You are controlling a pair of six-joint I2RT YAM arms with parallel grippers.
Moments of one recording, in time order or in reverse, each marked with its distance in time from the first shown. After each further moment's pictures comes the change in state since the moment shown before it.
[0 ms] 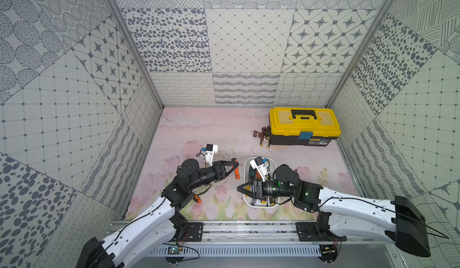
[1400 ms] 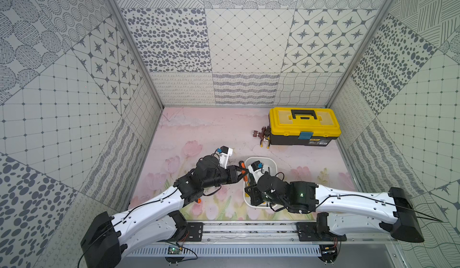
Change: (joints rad) left arm -0.174 0.198 0.139 -0.217 -0.170 0.213; right arm 0.194 0.086 0.266 -0.631 0.534 -0.178
